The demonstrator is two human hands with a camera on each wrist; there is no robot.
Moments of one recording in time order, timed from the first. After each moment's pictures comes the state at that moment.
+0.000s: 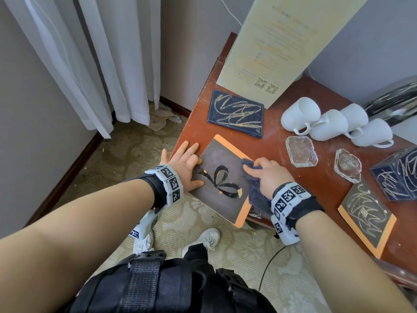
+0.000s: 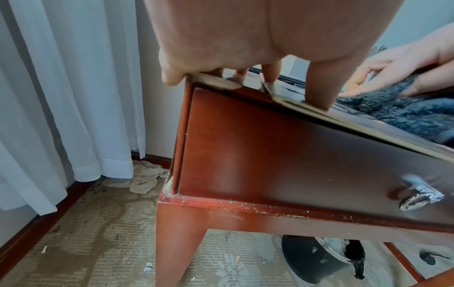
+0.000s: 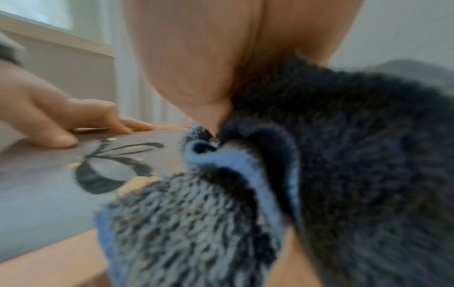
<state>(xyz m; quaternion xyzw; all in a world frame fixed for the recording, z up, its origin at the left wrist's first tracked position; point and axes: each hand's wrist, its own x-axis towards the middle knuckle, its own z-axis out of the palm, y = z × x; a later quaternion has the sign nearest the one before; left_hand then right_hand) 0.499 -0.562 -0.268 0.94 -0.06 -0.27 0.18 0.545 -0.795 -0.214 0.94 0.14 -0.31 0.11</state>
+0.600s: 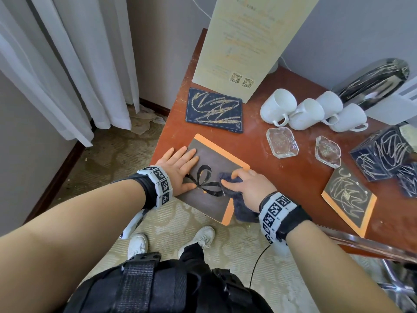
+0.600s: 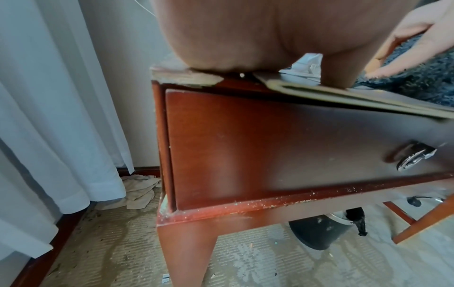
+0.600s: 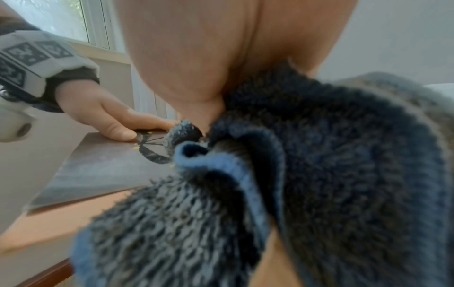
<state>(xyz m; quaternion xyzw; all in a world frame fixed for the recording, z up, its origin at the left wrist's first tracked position) 0.514 -0.580 -0.271 0.94 -0.21 -0.28 0.03 0.513 -0.807 -0.214 0.91 0.23 -0.33 0.09</state>
